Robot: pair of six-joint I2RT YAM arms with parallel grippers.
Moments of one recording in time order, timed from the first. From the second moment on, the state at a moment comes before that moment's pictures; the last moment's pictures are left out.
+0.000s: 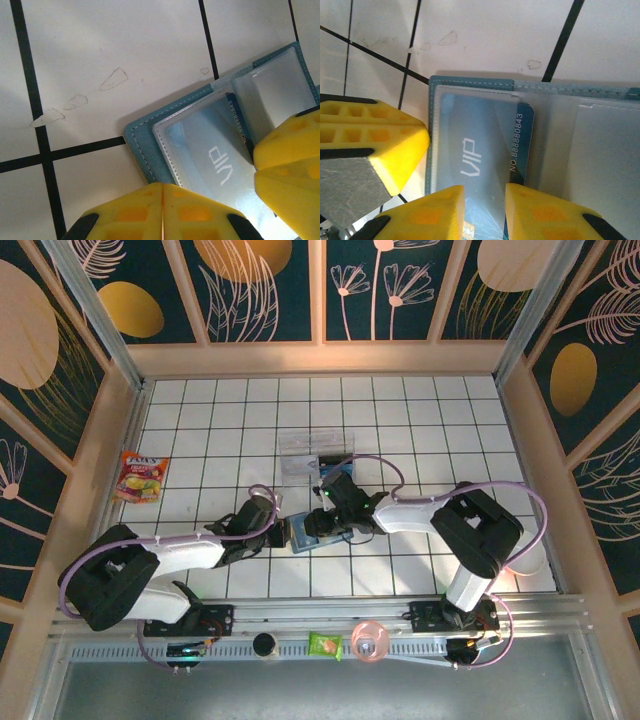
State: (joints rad) left arm -0.75 1.37 0.38 0.14 0.07 -0.71; right arm 0.88 1.71 0.80 -0.01 -0.33 0.66
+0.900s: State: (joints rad) left arm -0.73 1.24 0.41 0.11 0.07 -0.69; right arm 0.88 1.58 0.80 -0.06 -0.20 0.66
